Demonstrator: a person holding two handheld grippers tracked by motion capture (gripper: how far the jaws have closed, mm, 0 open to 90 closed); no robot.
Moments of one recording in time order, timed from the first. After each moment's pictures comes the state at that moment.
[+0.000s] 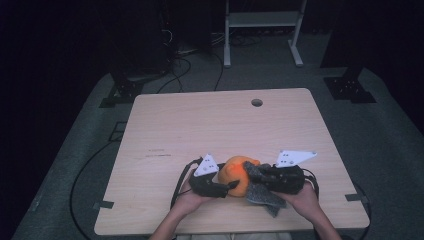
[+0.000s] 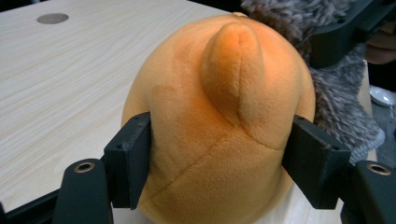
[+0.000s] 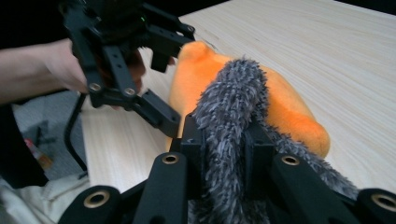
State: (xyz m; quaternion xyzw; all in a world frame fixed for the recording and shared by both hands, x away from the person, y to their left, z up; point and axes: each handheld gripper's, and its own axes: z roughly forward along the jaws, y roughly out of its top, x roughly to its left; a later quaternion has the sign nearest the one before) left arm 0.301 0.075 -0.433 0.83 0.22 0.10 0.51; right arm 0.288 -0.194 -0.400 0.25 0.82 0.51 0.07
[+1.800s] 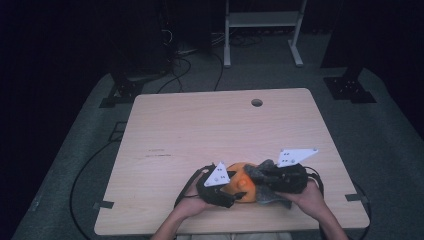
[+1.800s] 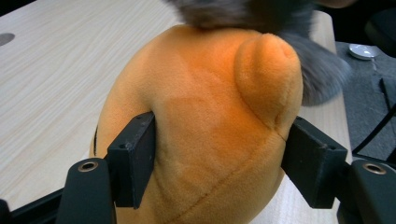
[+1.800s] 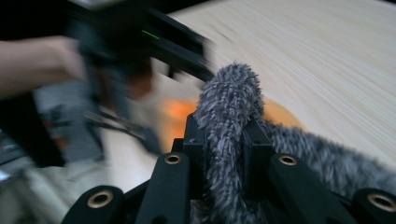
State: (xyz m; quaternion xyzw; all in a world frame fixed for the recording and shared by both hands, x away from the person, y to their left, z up) left arm 0.286 0.054 -0.432 0.86 0.14 0.11 0.48; right arm 0.284 -0.196 -0.386 0.22 0.84 0.49 0.05
